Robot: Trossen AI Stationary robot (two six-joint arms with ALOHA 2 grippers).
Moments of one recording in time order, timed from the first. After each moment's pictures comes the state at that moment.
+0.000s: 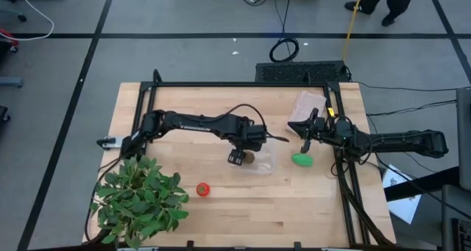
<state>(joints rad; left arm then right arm) 0.01 2.17 1.94 -1.07 -0.10 0.35 -0.15 0.54 0.02 0.57 0.18 0.07</state>
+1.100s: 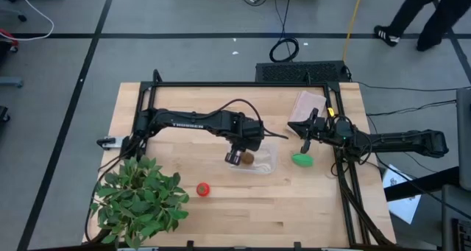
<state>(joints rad) 0.01 2.10 1.94 -1.07 -0.05 0.40 -0.15 0.54 0.02 0.57 0.18 0.07</state>
